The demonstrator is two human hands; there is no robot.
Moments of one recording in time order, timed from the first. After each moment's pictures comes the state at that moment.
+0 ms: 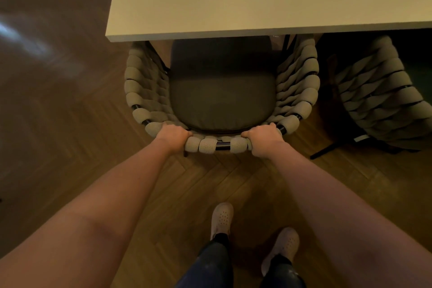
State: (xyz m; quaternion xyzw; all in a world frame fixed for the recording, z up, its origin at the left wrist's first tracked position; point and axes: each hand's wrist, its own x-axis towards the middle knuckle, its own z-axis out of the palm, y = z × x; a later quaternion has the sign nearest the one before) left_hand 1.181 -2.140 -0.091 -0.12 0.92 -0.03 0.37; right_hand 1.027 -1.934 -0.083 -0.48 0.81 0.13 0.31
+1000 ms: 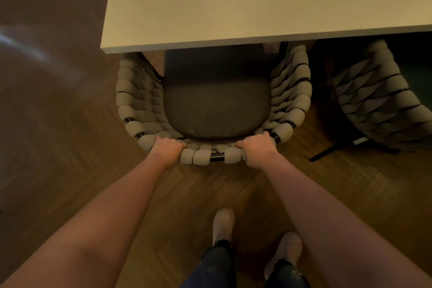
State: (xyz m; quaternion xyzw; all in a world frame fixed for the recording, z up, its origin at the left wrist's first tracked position) left_hand 1.190 -2.143 -0.092 -0.15 0.92 -0.02 0.37; right_hand 1.036 -1.944 -0.082 -0.49 0.80 0.15 0.31
